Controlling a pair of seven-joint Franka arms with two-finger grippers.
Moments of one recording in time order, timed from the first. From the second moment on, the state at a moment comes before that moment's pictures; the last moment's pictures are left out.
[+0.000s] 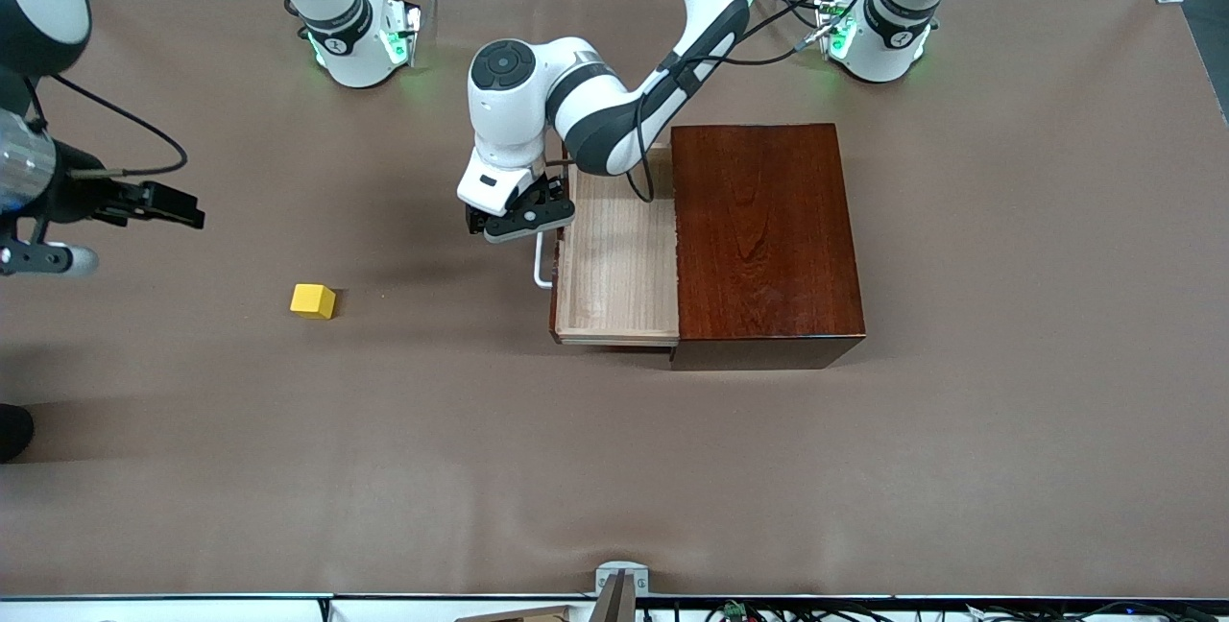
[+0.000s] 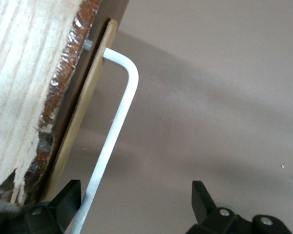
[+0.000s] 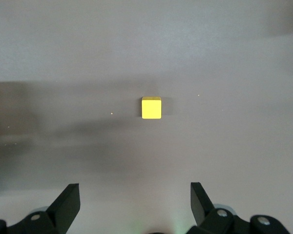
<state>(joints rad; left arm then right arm) -0.98 0.89 -0.01 -1.02 0.05 2.06 -1.38 -0.02 0.14 0.01 -1.54 0.02 1.51 0.04</state>
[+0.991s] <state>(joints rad) -0.84 0.54 0.09 -0.98 0.09 1.57 -1.24 -0.02 0.34 0.01 -1.73 0.02 1.87 0.13</state>
